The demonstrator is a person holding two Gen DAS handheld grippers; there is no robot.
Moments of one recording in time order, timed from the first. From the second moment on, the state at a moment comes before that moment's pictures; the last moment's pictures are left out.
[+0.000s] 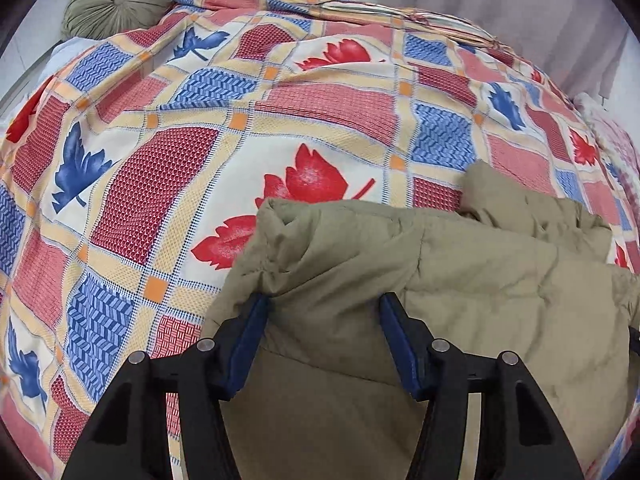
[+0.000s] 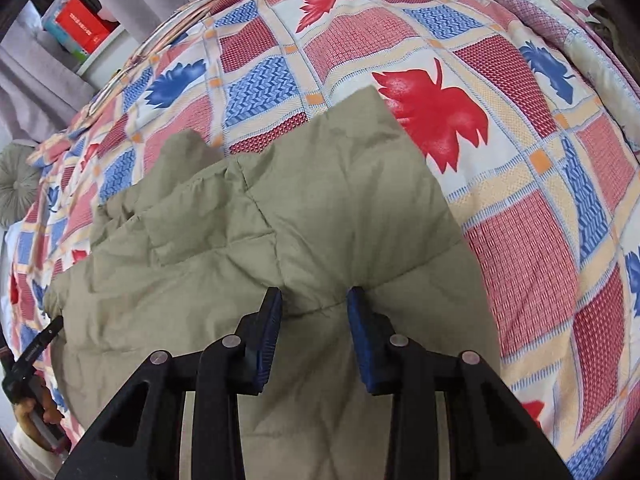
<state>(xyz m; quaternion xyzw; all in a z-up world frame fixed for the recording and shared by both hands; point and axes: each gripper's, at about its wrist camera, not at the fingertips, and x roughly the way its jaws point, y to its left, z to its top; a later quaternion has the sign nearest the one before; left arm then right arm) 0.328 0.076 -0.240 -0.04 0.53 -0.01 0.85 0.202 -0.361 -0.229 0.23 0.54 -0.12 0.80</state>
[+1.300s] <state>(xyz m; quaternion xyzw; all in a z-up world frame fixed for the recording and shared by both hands) 0.143 0.124 -0.238 -0.22 0.60 -0.05 0.77 0.020 -0.326 -0.250 0.47 0.50 -0.06 0.72</state>
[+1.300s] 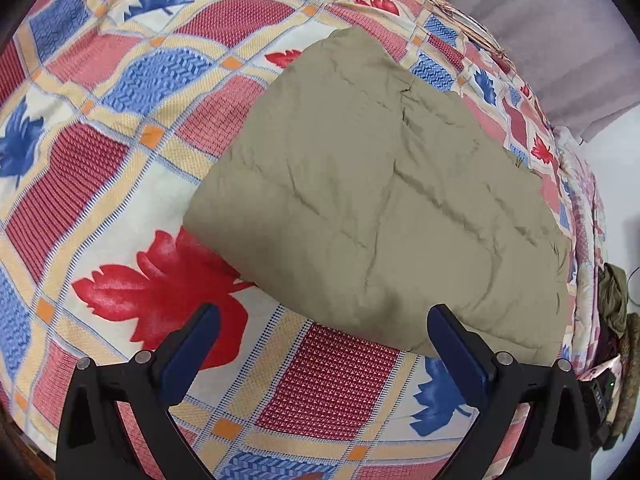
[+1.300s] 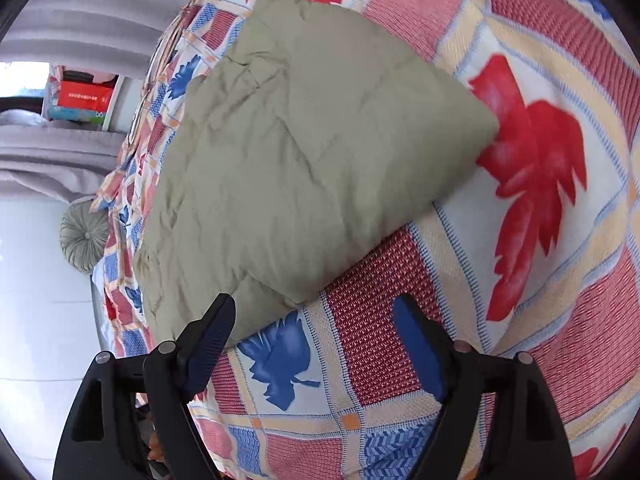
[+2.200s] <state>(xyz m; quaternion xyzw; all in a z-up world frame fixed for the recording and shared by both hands) 0.229 0.110 -0.314 -0.40 0.55 -0.05 0.73 0.089 -0.318 -0.335 0.65 0.40 0.00 0.65</state>
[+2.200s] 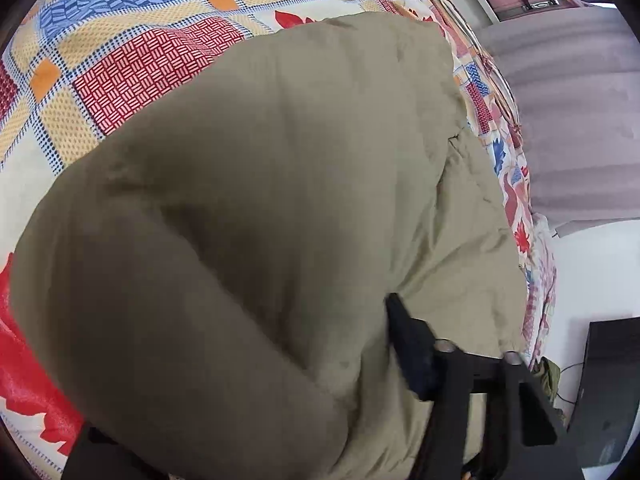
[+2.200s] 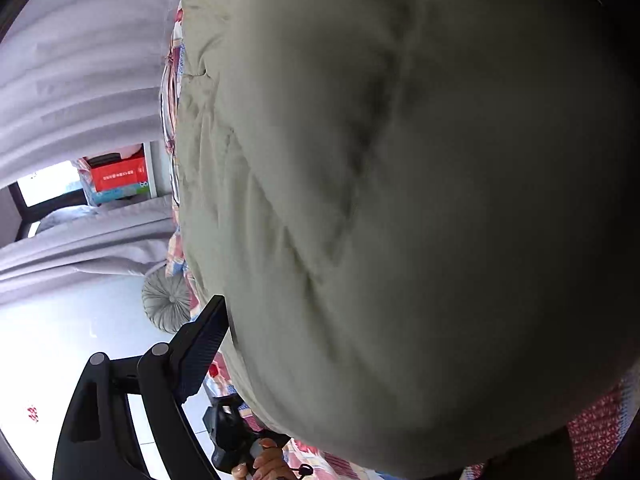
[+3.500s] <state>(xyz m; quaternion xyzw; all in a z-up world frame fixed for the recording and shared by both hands) -0.008 0.175 -0.234 -0.13 0.66 -0.06 0.73 -0.064 -0.282 -0.283 0.61 0.53 -0.04 0.59</state>
